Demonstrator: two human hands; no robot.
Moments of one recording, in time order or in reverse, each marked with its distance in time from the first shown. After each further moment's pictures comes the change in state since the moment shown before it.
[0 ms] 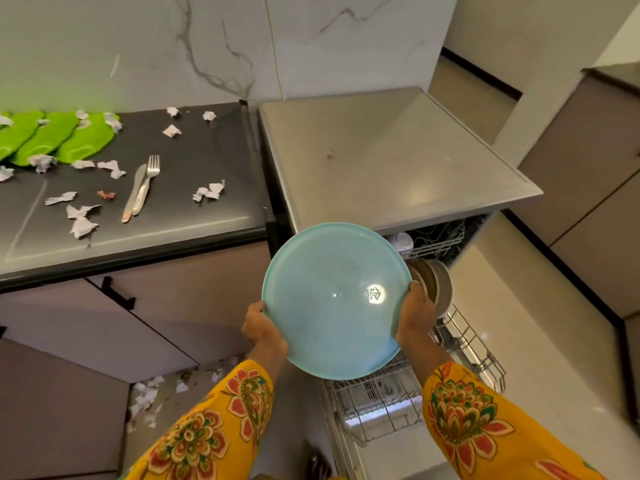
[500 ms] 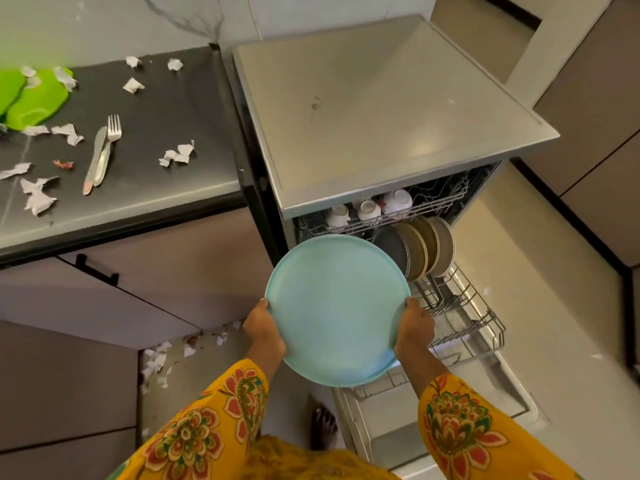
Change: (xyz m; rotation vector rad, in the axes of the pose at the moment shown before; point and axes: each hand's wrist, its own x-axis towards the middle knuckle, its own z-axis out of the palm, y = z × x) left_hand 0.010 -0.051 -0.012 0.164 0.009 -0.082; right_hand 0.018 0.080 -0.023 -0.058 0.071 0.223
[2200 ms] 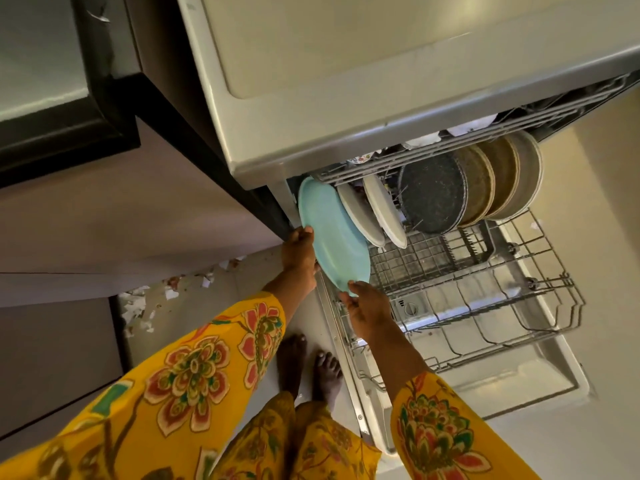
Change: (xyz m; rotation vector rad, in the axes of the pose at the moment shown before) left_hand 0.215 -0.069 0.127 0.309 -0.240 -0.087; right_hand 0.114 0.112 0.187 0.169 -0.398 0.502
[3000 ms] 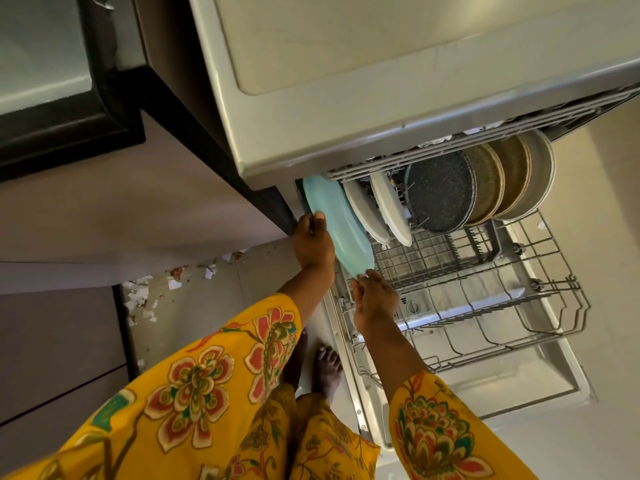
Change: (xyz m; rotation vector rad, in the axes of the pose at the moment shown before) left_hand -0.005 0.000 0.021 0.194 0.161 0.340; right_hand -0.009 -0.007 0.009 0.254 0.172 -0.089
